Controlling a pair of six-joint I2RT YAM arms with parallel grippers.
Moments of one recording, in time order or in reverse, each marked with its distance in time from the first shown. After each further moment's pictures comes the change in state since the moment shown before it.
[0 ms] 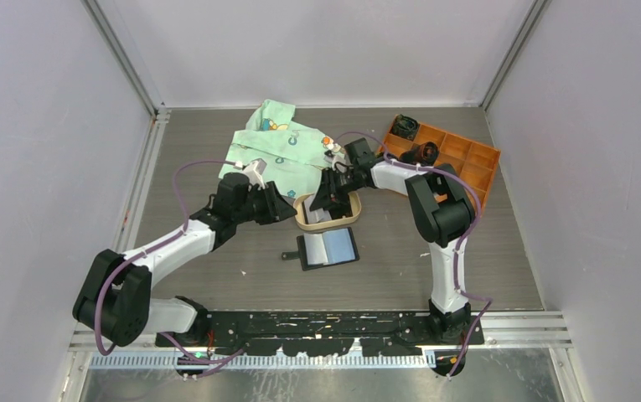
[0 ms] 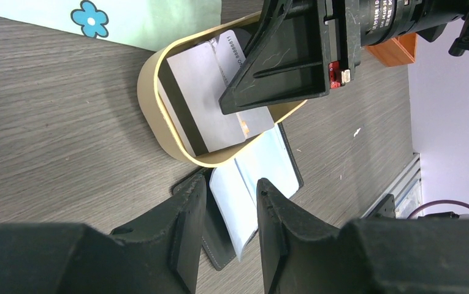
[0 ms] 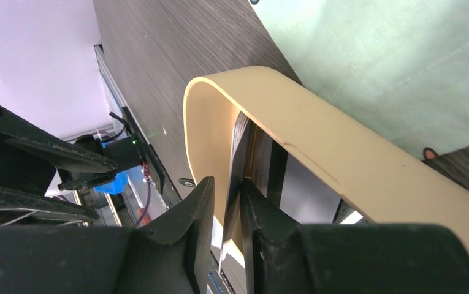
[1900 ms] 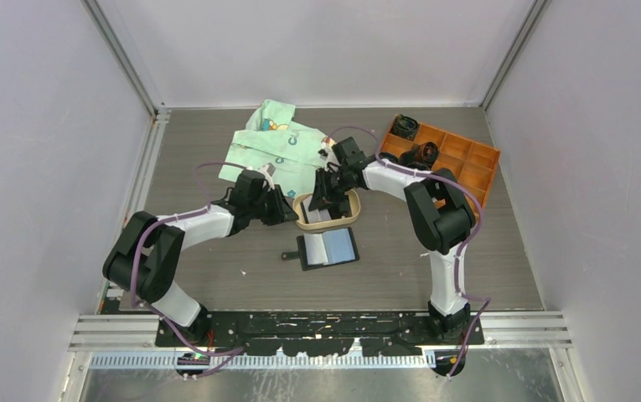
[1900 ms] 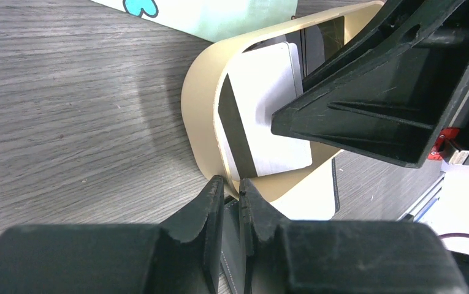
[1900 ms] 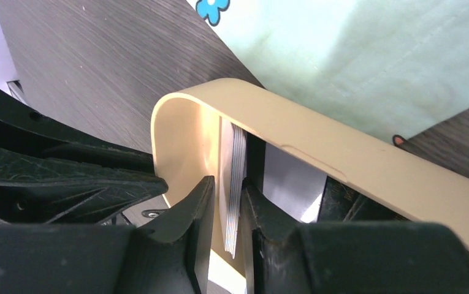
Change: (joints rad) left arm -0.006 0.277 0.087 0.006 -0.019 -0.053; right arm 0.092 -0.056 0.033 -0.088 0.322 -0.013
